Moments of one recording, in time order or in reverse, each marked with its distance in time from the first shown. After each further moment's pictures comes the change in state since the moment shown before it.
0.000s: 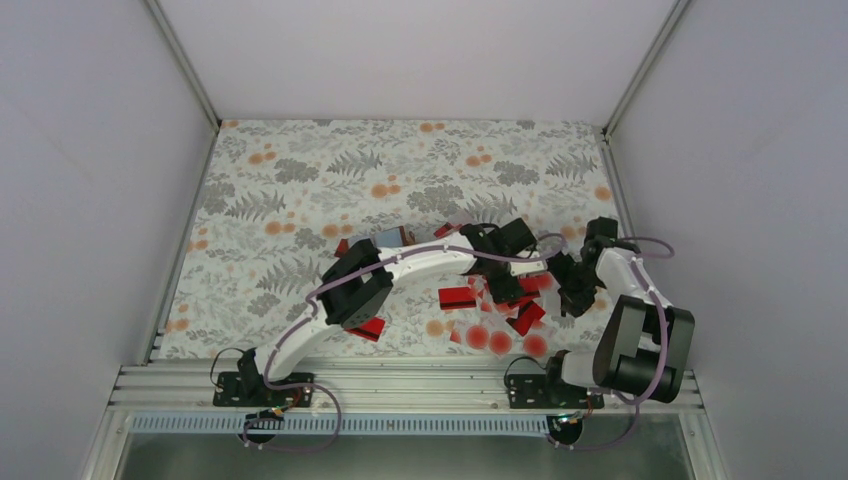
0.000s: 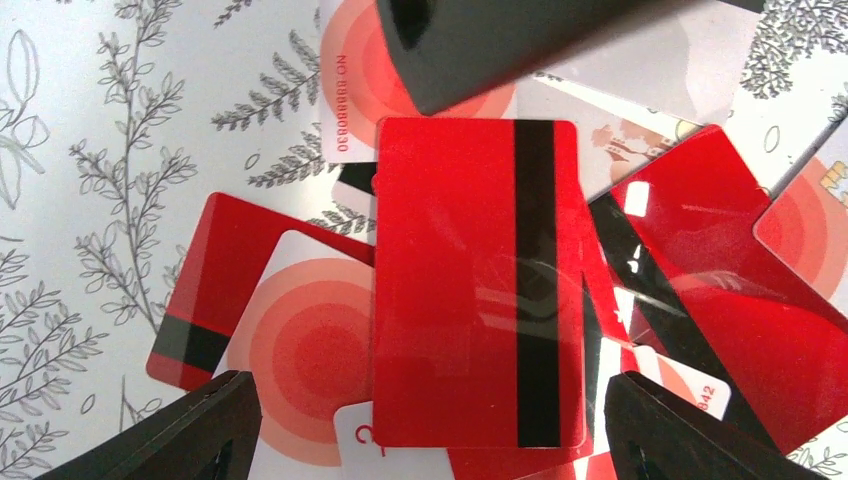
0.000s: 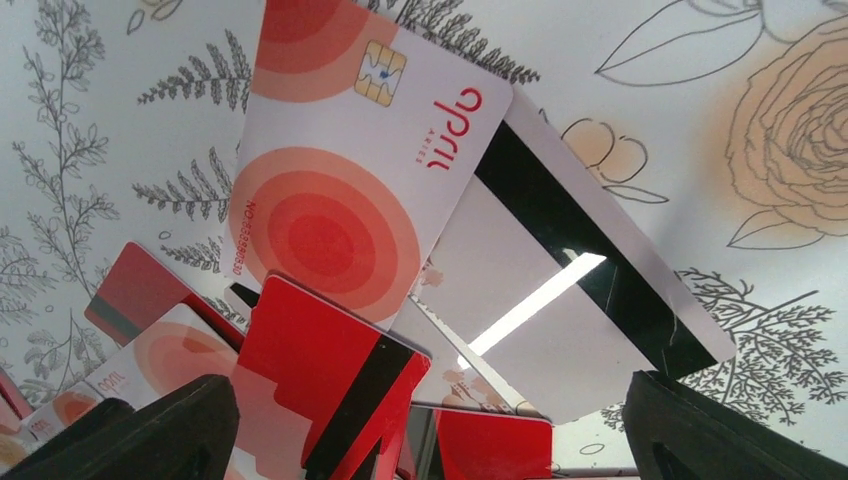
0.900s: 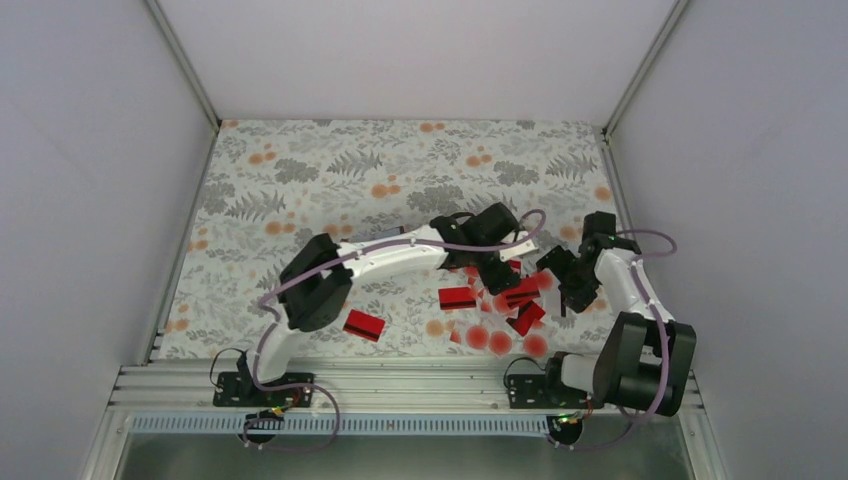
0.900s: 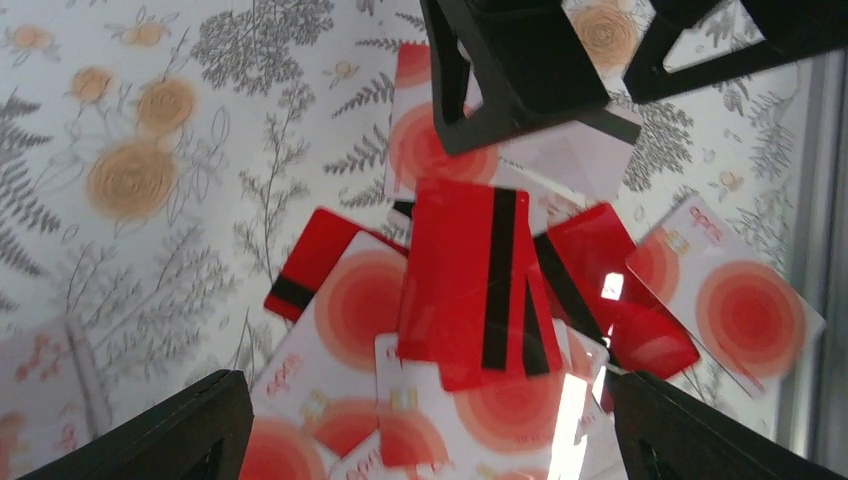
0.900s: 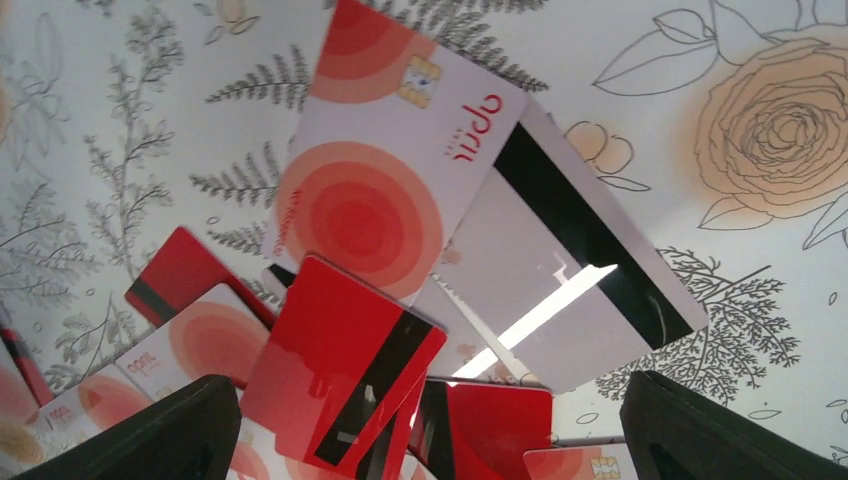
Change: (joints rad) left arm 0.029 -0.330 -0.332 0.189 0.019 -0.117; right arm 0.068 -0.069 0.050 -0.060 0.069 0.026
